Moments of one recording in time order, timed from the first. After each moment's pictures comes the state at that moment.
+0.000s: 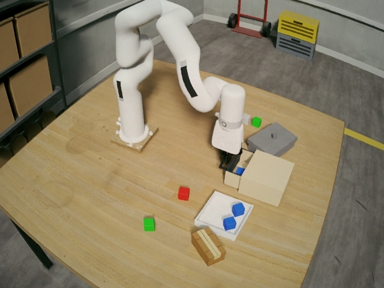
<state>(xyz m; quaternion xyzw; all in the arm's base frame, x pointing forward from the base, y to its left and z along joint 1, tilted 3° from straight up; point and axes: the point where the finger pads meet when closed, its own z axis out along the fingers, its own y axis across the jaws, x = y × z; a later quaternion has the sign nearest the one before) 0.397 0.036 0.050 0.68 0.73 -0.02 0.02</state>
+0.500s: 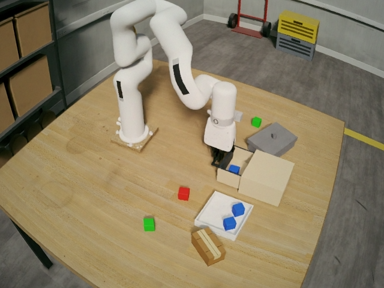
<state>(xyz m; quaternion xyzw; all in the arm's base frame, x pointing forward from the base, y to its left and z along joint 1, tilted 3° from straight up) 0.368 0.033 0.049 0.68 0.73 -0.02 0.02</state>
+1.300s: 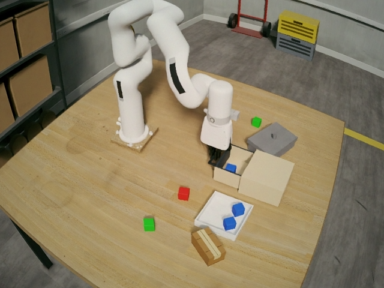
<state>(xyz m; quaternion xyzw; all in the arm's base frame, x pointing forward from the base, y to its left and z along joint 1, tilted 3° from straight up) 0.356 0.032 0.049 0.68 0.73 -0.02 0.02</state>
